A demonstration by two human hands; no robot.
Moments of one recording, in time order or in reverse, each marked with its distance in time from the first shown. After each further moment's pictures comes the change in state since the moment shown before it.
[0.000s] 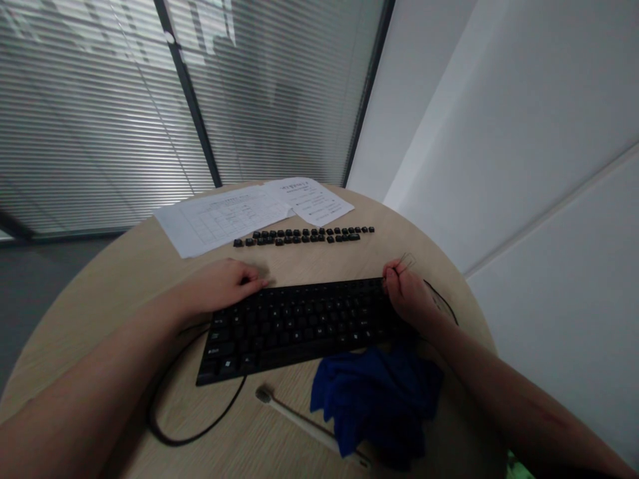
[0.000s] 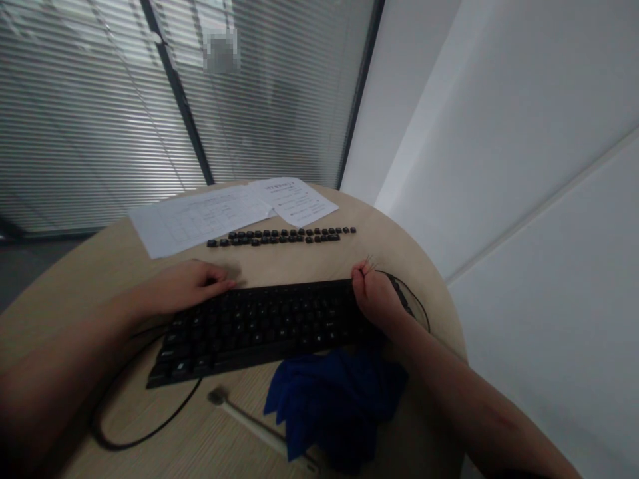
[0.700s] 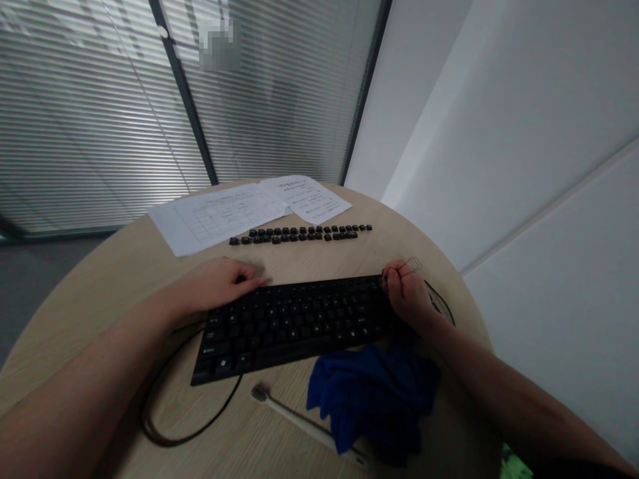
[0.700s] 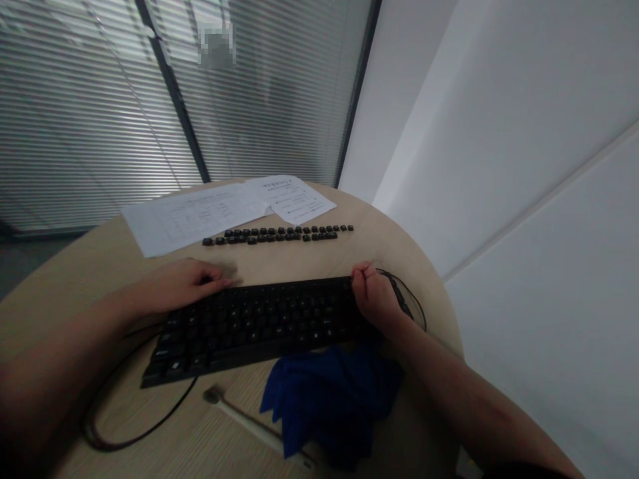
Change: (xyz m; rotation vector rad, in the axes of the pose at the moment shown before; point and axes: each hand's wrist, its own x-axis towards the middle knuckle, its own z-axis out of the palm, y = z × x) left_hand 0.001 -0.002 0.001 -0.030 0.020 0.013; right_hand -0.007 0.009 0.003 0.022 0.072 -0.006
